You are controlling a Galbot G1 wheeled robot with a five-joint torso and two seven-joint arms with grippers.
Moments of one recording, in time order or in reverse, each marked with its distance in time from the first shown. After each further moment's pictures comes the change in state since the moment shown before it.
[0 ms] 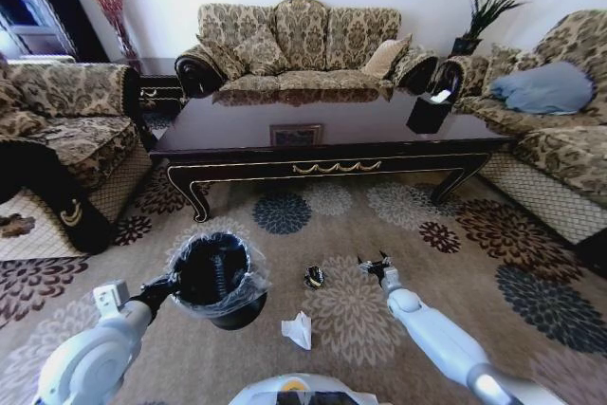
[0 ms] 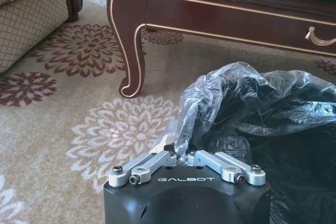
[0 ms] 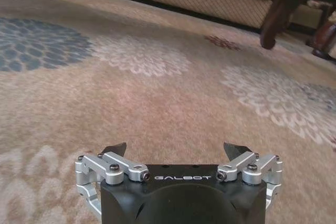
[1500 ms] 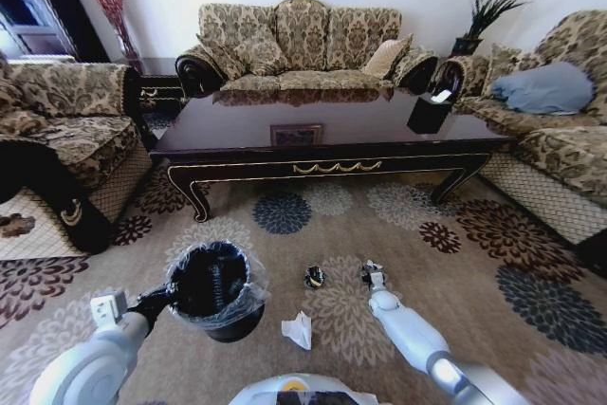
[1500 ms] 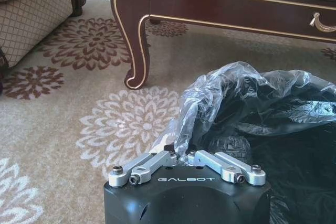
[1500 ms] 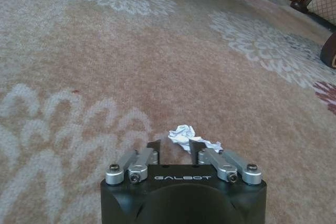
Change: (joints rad) left arm 0.079 -0.008 -0.018 -0.037 0.024 -0.002 -0.004; right arm 0.046 0.147 0.064 -0.181 -0.104 -0.134 0.108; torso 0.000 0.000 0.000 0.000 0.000
